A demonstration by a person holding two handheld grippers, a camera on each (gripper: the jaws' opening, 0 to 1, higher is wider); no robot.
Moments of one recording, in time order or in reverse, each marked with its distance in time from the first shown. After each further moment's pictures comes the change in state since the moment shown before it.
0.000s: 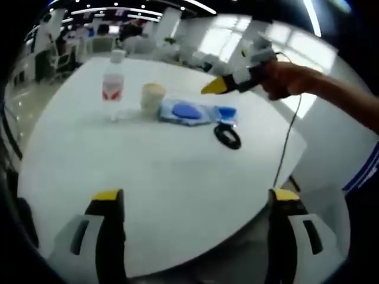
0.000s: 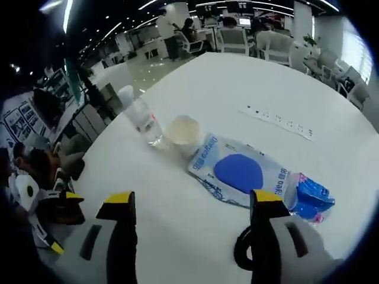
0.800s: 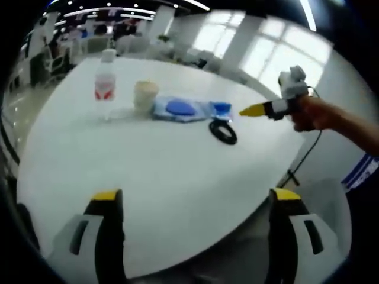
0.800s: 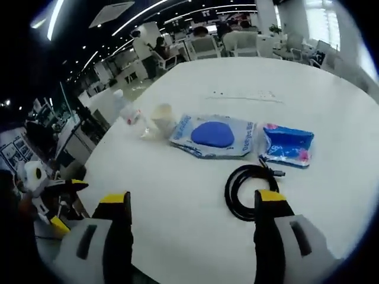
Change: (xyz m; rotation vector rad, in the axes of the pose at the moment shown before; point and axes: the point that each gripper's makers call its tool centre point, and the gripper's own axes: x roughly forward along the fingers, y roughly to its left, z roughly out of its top) left arm 0.000 -0.006 -0.004 0.029 0.022 -0.026; right arm -0.060 -0.020 -0.092 0.188 -0.107 -0.060
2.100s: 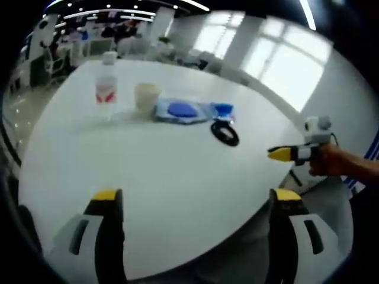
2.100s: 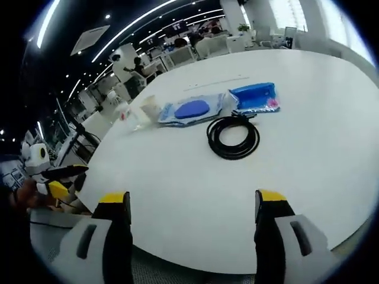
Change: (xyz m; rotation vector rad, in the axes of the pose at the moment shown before) left arm -0.002 0.005 0.002 0.007 -0.012 0.020; right arm -0.039 0.001 -0.097 0.190 -0.112 -0.067
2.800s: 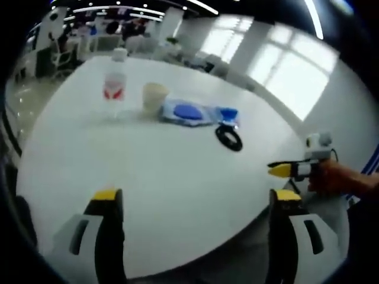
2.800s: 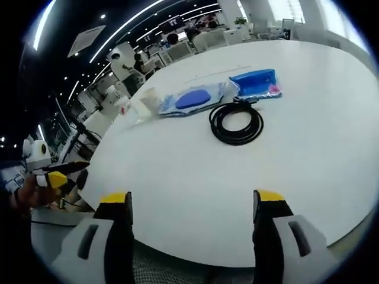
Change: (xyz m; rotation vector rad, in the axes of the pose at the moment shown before) left arm -0.001 0.011 0.002 -0.071 -0.022 0.013; right arm 0.004 0.007 -0.020 0.035 0.034 0.016
